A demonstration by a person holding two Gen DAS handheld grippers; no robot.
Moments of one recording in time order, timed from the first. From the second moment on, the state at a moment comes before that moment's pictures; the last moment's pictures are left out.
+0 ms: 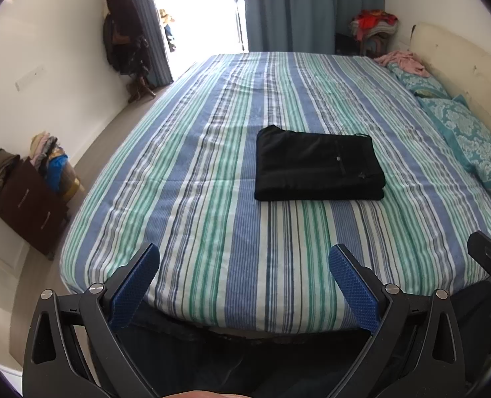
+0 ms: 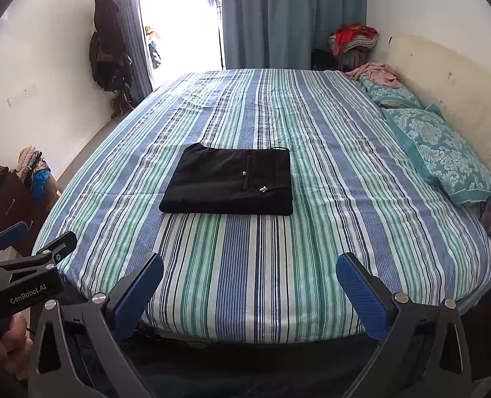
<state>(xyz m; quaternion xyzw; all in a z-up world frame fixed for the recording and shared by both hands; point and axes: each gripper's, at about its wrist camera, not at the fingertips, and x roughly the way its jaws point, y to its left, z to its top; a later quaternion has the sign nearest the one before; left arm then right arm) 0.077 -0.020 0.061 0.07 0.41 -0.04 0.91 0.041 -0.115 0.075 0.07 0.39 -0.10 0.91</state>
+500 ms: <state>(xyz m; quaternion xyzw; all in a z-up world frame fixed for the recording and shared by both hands) 0.077 -0.021 0.058 0.07 0.41 -0.04 0.91 0.041 -0.114 0.076 0.07 0.39 -0.11 0.91</state>
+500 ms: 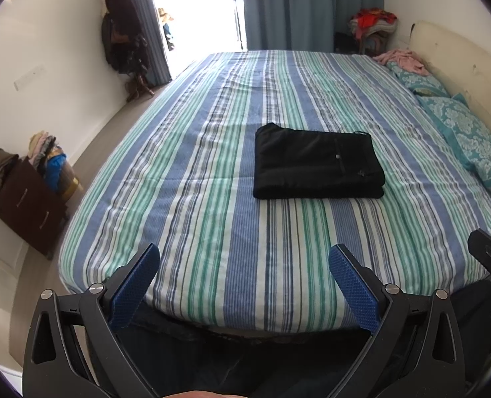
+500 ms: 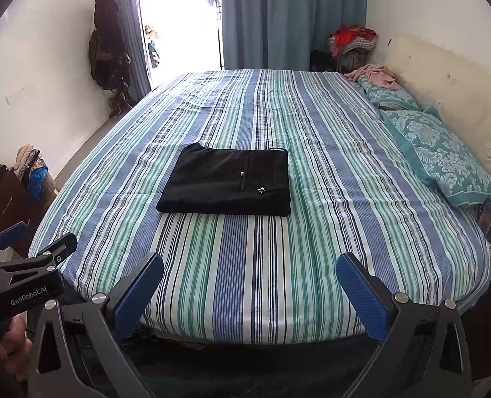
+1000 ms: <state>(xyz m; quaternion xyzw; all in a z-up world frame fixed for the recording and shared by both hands) 0.079 -0.019 0.054 0.06 0.42 -0.06 0.91 0.043 -0.115 0.072 0.07 0.39 -0.11 0.91</state>
